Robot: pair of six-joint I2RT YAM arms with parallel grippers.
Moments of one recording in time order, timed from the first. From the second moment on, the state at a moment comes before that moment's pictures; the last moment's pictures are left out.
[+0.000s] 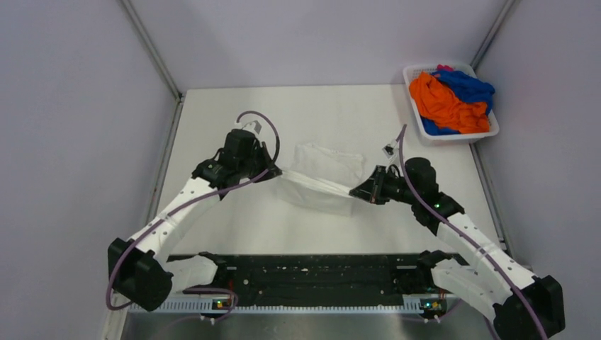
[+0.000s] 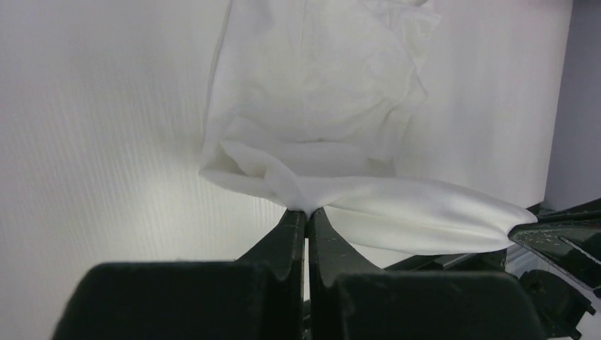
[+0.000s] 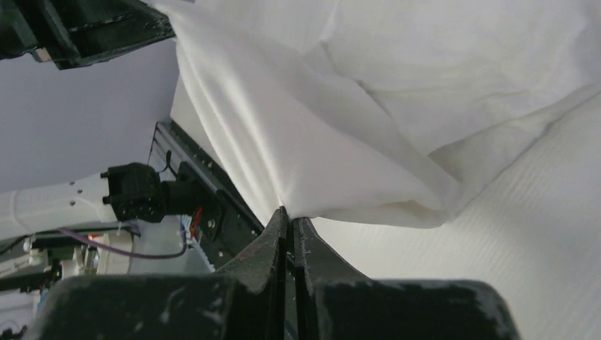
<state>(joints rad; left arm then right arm) -0.46 1.13 0.96 -0.55 0.13 -0.66 0.46 0.85 0.56 -0.16 -0.51 0.65</state>
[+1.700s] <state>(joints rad) -0.40 2.12 1.75 -0.45 0.05 -0.58 0.12 1.65 1.00 0.16 -0.33 0.60</state>
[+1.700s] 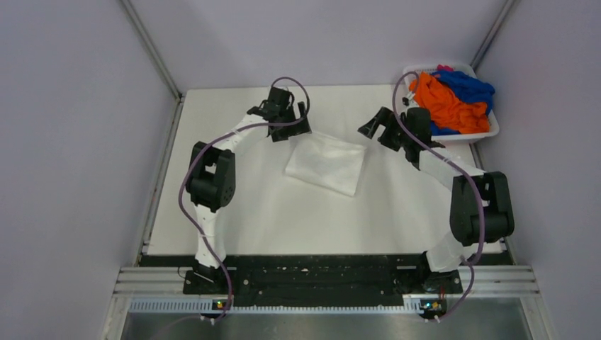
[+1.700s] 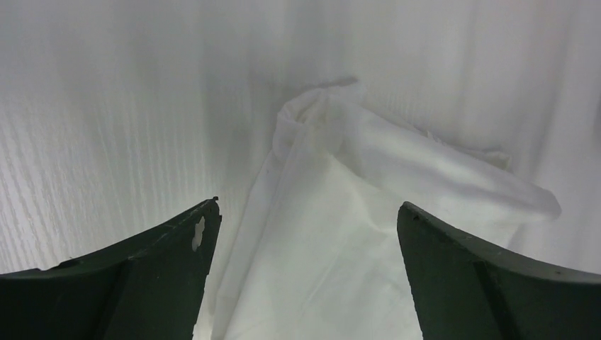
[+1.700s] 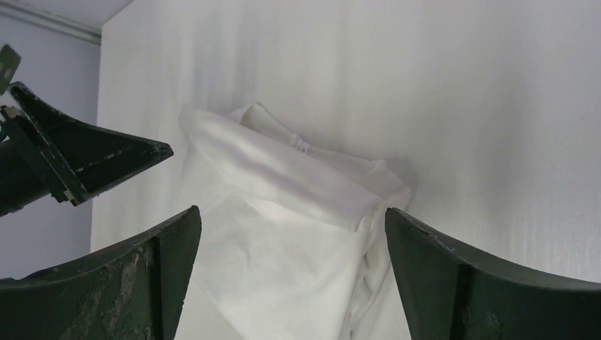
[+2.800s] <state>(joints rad) -0.41 2.39 2.01 -0.43 0.16 -0.67 0.19 2.06 1.25 0.20 -0.46 0.64</state>
